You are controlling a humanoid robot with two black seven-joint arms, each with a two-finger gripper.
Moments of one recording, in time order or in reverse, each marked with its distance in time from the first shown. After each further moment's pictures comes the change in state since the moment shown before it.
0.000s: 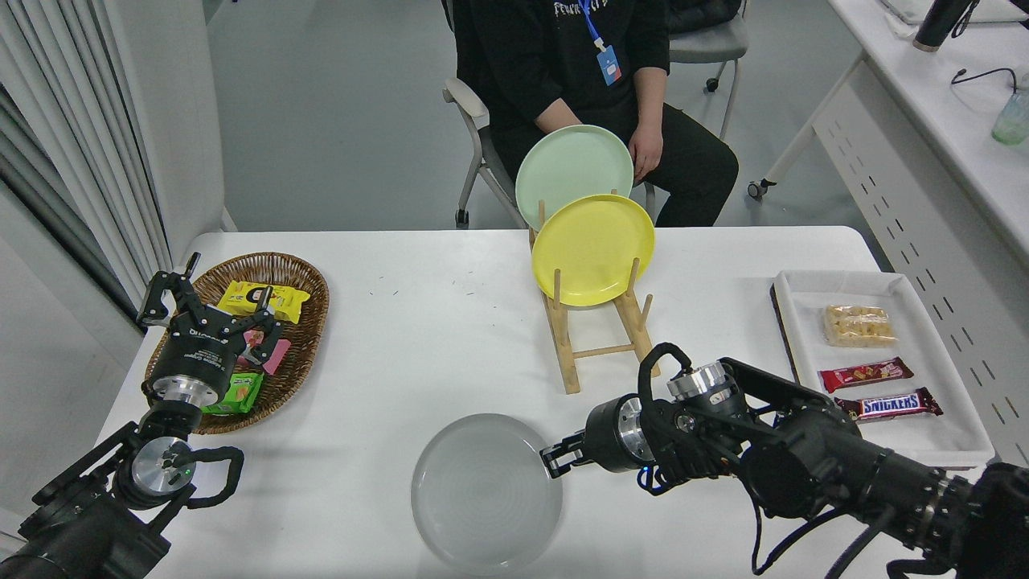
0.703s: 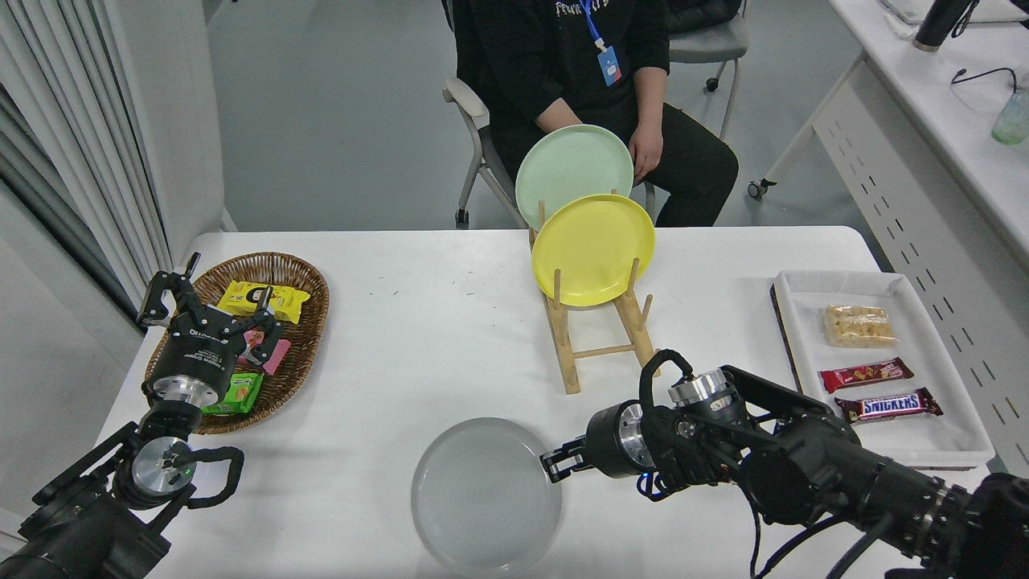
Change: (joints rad) left arm 0.000 0.000 0.000 0.000 0.000 0.000 0.000; right arm -0.013 0.016 0.025 -0.003 -0.005 0.000 0.000
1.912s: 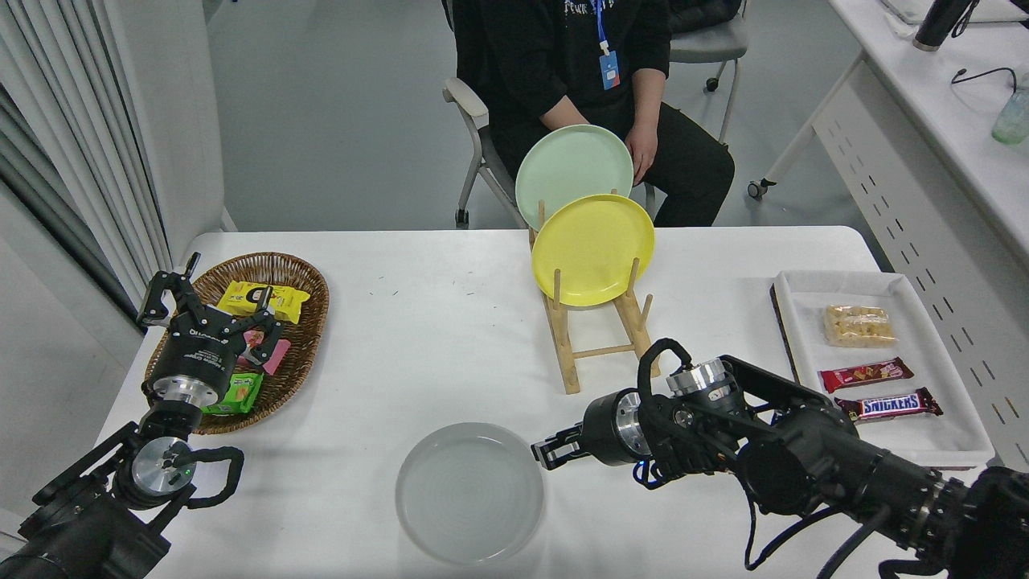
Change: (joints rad) left arm 0.000 0.000 0.000 0.000 0.000 0.000 0.000; right arm 0.021 0.001 0.055 -0.009 -0.002 0.000 -0.011
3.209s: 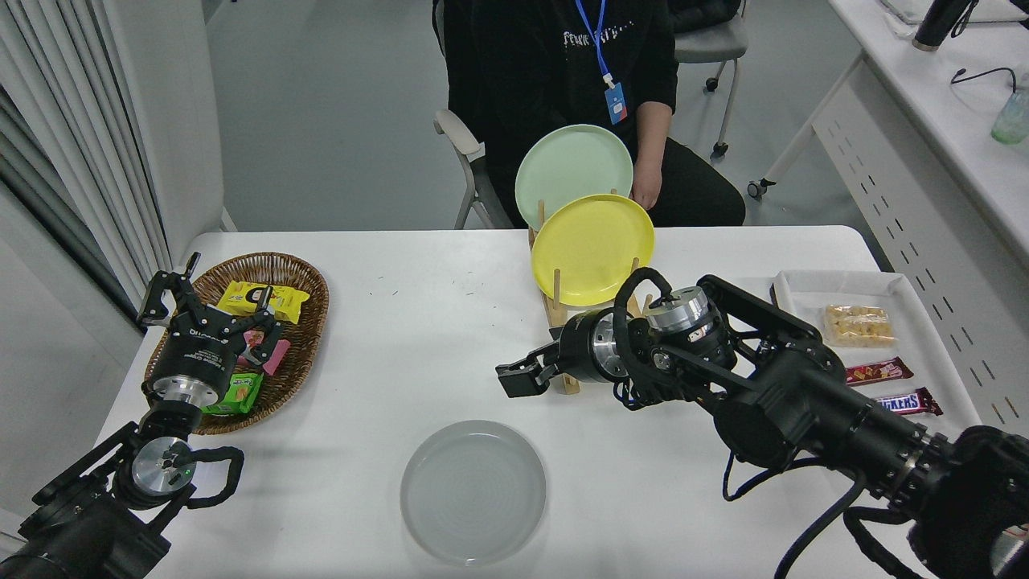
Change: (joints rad) left arm 0.000 0.000 0.000 0.000 0.000 0.000 0.000; right arm 0.108 0.059 0.103 0.022 -0.420 0.028 -0.040
